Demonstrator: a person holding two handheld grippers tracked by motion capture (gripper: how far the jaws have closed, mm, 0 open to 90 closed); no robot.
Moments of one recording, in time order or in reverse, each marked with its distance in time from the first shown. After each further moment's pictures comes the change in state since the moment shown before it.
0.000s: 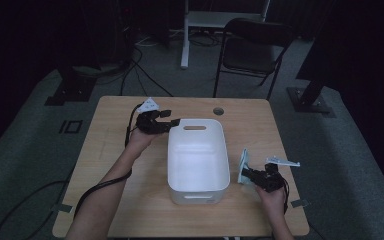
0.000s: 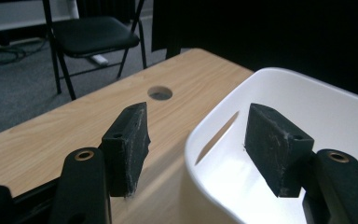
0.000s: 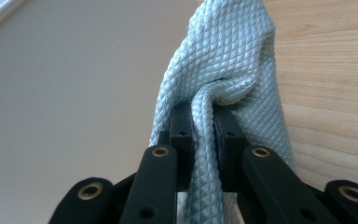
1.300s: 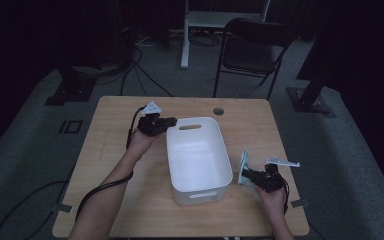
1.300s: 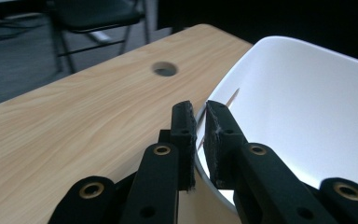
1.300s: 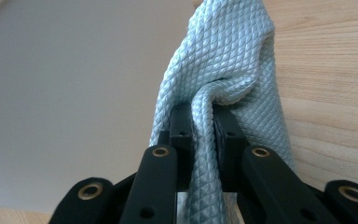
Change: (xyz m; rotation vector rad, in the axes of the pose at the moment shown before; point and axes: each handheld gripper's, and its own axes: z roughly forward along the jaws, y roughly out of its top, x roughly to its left) left arm -0.005 -0.012 0.004 0.080 0.045 -0.019; right arm -0.003 -0.002 0.001 0.011 0.003 0.011
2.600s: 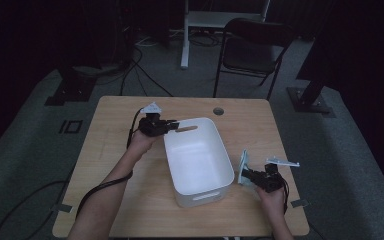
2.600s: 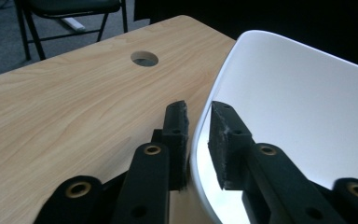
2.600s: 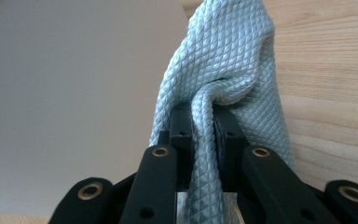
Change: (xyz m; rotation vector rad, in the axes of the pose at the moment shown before) left arm 0.010 -0.003 0.009 0.028 -0.120 -0.037; right arm -0.003 -0.001 0.002 0.005 0.005 0.015
